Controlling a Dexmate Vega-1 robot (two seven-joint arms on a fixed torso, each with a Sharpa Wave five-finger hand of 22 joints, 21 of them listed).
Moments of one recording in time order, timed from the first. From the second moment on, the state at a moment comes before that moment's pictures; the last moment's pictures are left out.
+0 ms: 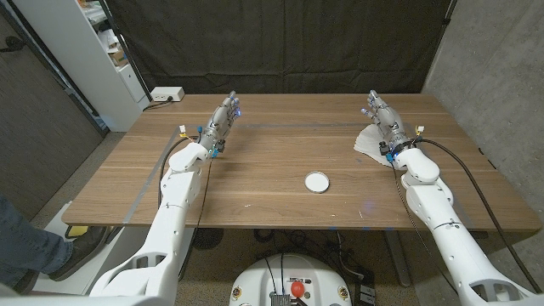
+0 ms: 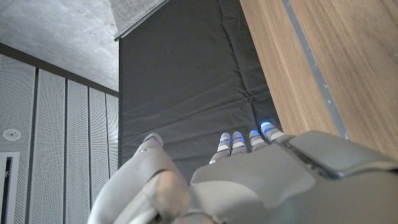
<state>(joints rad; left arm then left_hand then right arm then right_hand) 0.82 0.07 -0.12 -1.32 -0.13 -0.07 -0.42 0.29 -0.04 0.26 0.06 0.20 -0.06 0.09 0.19 0.17 -0.12 0.06 0.21 0.19 -0.17 0.07 0.19 0.18 -0.17 -0.02 0.30 0.17 -0.98 -0.30 0.01 -1.48 0.25 0.22 0.16 0.39 -0.02 0.17 0.09 0.26 0.05 0.08 0.19 0.19 0.03 0.09 0.19 0.19 -0.05 0.03 0.20 0.27 0.15 -0.02 0.39 0.16</state>
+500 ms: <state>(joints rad) 0.83 0.08 -0.11 -1.35 -0.12 -0.06 -0.42 0.29 -0.04 0.25 0.06 0.20 -0.05 0.09 0.19 0.17 -0.12 0.06 0.21 0.19 -0.17 0.07 0.19 0.18 -0.17 -0.03 0.30 0.17 -1.00 -0.32 0.02 -1.52 0.22 0.22 0.13 0.39 -0.02 0.16 0.09 0.26 0.05 0.08 0.19 0.19 0.03 0.09 0.19 0.19 -0.05 0.03 0.20 0.27 0.15 -0.02 0.38 0.16</state>
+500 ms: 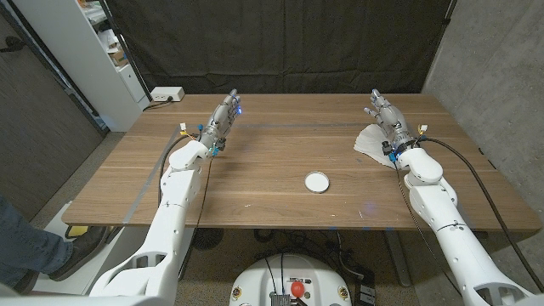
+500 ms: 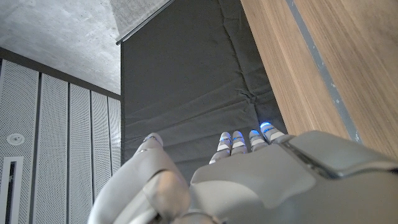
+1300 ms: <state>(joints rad) 0.84 0.09 -0.11 -1.39 -0.13 -0.06 -0.43 0.29 -0.03 0.25 0.05 0.20 -0.05 0.09 0.19 0.17 -0.12 0.06 0.21 0.19 -0.17 0.07 0.19 0.18 -0.17 -0.03 0.28 0.17 -1.05 -0.33 0.04 -1.61 0.16 0.21 0.09 0.40 -0.02 0.16 0.08 0.26 0.06 0.07 0.20 0.19 0.03 0.09 0.19 0.19 -0.05 0.03 0.20 0.26 0.15 -0.02 0.37 0.16</state>
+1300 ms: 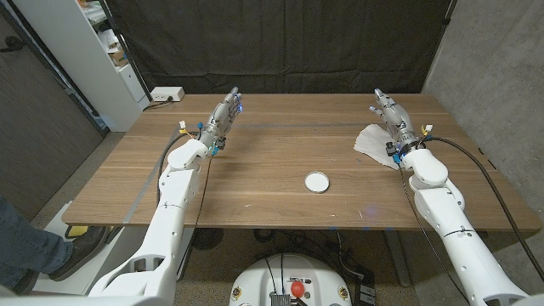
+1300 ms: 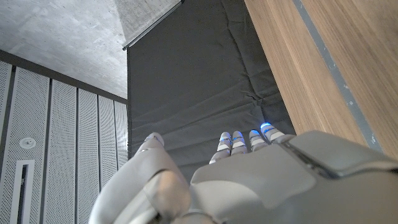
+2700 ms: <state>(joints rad) 0.88 0.09 -0.09 -1.45 -0.14 -0.05 -0.44 0.29 -0.02 0.25 0.05 0.20 -0.05 0.09 0.19 0.17 -0.12 0.06 0.21 0.19 -0.17 0.07 0.19 0.18 -0.17 -0.02 0.26 0.17 -1.13 -0.39 0.04 -1.74 -0.10 0.14 -0.03 0.40 -0.01 0.16 0.07 0.27 0.07 0.06 0.20 0.19 0.04 0.08 0.19 0.19 -0.04 0.03 0.20 0.25 0.16 -0.02 0.34 0.16</state>
